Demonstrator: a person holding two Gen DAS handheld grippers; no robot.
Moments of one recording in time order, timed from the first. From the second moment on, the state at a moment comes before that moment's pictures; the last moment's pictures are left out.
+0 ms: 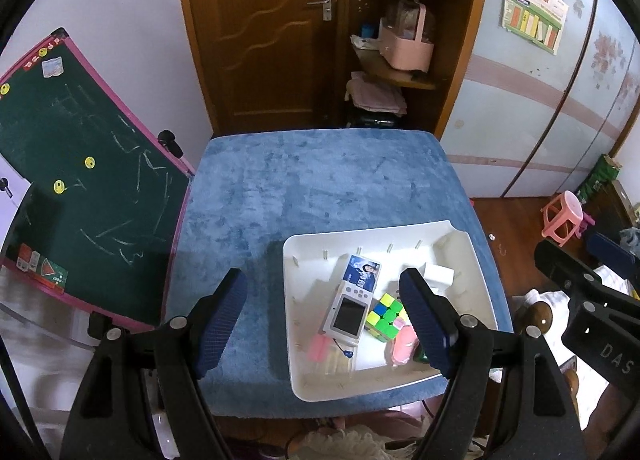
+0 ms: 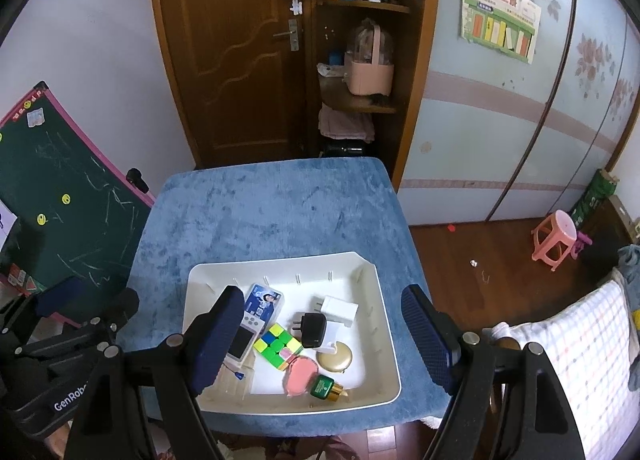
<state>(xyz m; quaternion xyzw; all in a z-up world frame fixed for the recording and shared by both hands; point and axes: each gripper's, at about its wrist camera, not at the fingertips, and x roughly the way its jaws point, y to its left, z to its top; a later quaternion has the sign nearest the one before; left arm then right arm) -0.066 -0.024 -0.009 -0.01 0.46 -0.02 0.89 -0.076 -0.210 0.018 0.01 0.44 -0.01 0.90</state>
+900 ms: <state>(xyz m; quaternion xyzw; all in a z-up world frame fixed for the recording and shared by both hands) -0.056 -0.026 -0.014 -0.01 0.47 0.01 0.88 -0.057 -0.210 0.008 -0.01 0.46 0.00 0.89</state>
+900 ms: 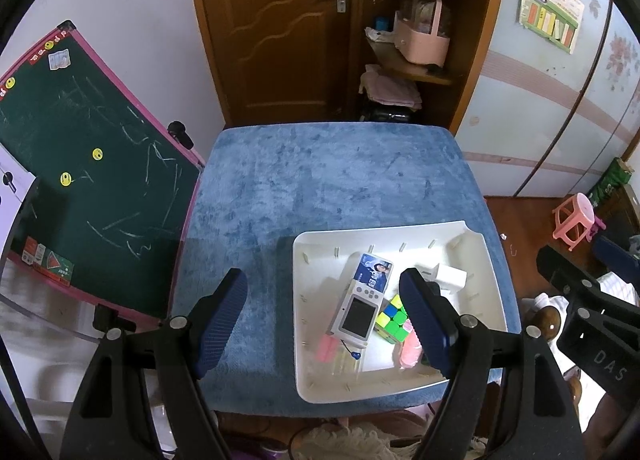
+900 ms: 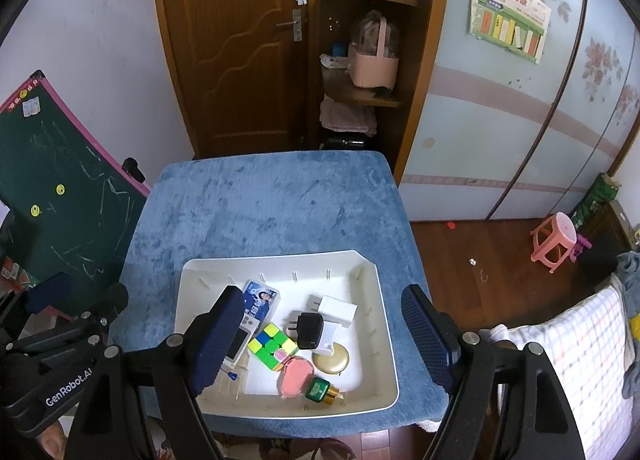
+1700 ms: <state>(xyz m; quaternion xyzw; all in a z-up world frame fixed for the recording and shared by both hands) -0.051 -0.022 -0.018 -0.02 0.47 0.01 0.88 -0.045 -0.205 -0.001 -0.02 0.47 0.01 0.88</state>
